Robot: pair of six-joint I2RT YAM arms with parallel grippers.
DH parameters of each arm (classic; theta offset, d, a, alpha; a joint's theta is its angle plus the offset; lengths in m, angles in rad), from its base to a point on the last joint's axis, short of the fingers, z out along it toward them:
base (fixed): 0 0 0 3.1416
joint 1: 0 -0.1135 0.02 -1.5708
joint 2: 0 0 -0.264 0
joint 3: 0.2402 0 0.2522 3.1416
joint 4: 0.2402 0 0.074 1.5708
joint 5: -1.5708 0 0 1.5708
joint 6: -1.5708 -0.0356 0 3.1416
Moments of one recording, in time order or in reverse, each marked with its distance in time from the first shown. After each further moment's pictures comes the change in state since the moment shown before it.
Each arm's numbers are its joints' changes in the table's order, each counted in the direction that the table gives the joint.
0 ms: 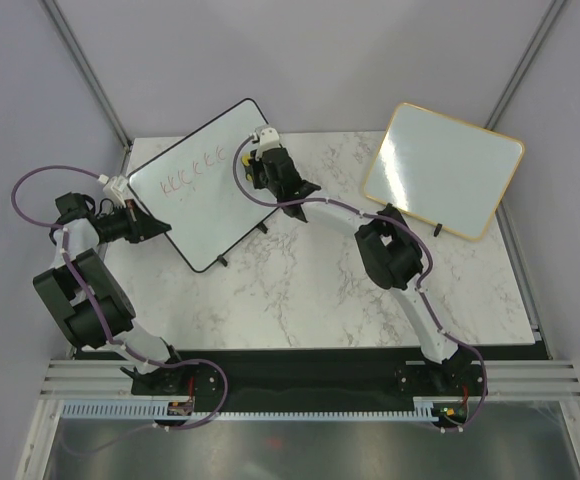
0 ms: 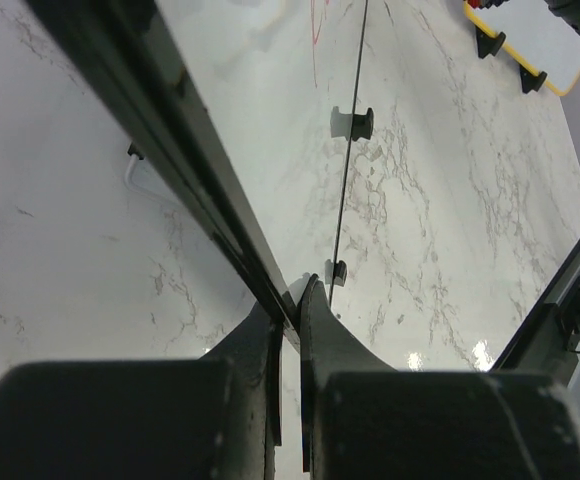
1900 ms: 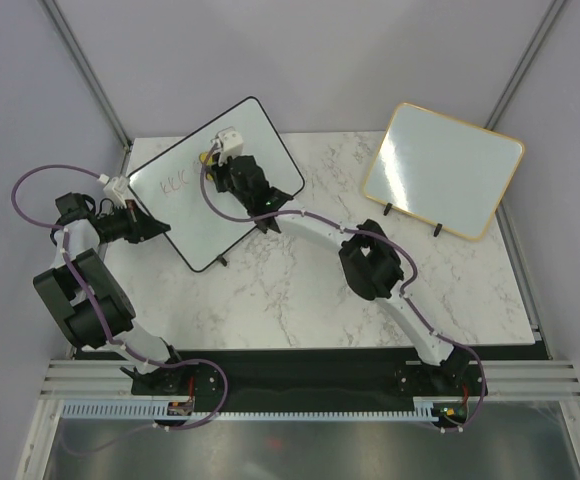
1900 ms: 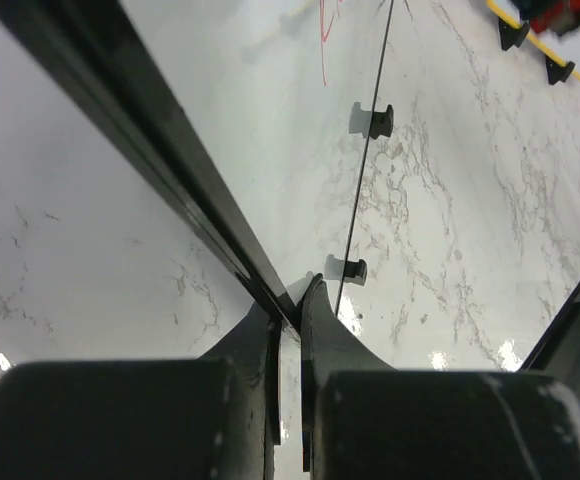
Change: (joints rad) left arm 0.000 0.000 -0.010 -0.039 0.024 -0.031; right arm -0.169 -0.093 0.225 -0.042 -0.015 0.037
